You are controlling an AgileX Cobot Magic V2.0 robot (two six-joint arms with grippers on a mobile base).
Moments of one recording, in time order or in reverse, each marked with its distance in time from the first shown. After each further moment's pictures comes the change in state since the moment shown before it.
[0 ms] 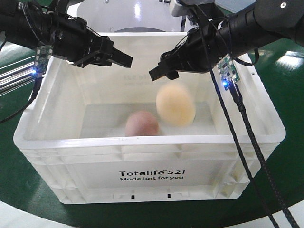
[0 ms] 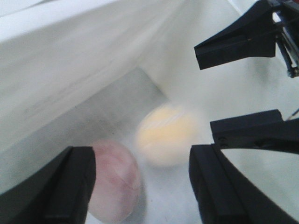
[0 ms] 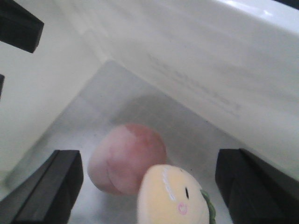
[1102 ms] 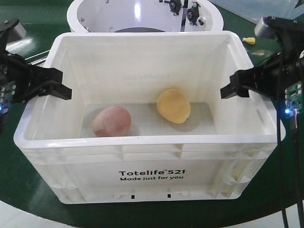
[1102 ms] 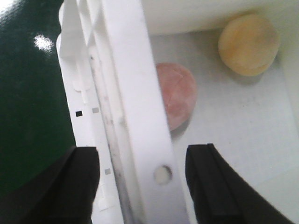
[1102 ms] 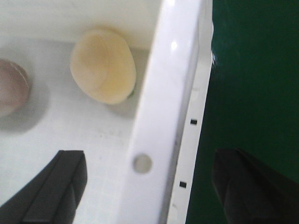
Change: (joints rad) left arm 0.151 -0.250 0.300 0.369 0.003 -0.431; right arm -0.290 -0.262 0.335 -0.122 0.067 0.222
